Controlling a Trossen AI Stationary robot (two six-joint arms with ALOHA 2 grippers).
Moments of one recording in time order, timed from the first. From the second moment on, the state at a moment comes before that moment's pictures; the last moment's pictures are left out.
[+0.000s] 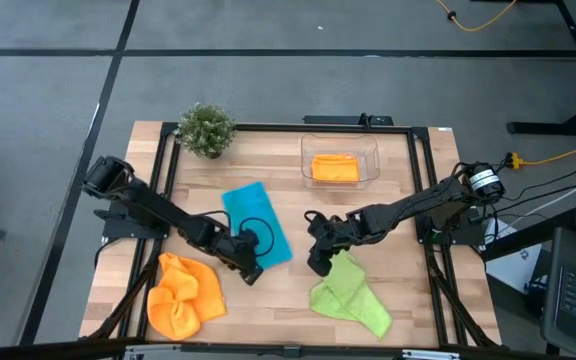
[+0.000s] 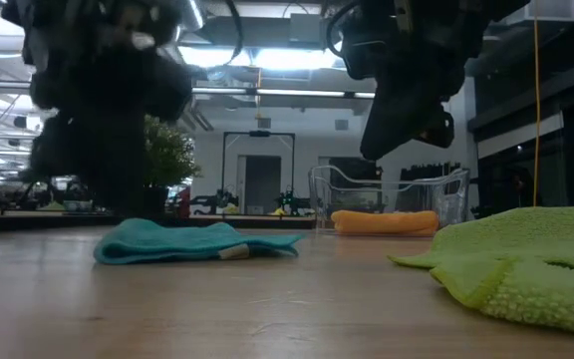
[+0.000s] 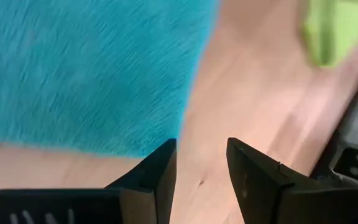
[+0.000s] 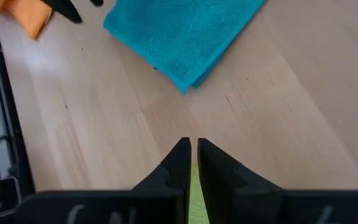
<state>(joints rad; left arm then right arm) -0.41 1.57 0.81 -0.20 -0.03 -1.23 0.28 1.67 1.05 -0.33 0.04 0.82</state>
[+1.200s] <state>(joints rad) -0.46 1.54 0.81 0.03 0.02 -0.82 0.27 1.69 1.05 -0.10 -0.08 0.33</state>
